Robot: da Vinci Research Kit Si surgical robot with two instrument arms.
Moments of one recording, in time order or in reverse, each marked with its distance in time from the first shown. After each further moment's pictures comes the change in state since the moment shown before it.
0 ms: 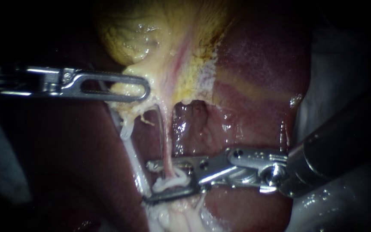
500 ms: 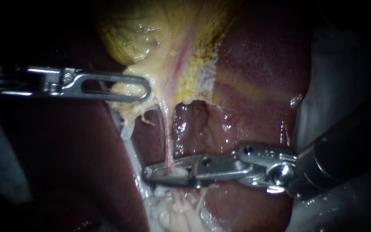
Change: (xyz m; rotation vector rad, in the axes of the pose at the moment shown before) right arm 0.000 0.000 0.000 -0.020 -0.033 0.056; left arm 0.000 0.000 0.000 -0.001 -0.001 0.000
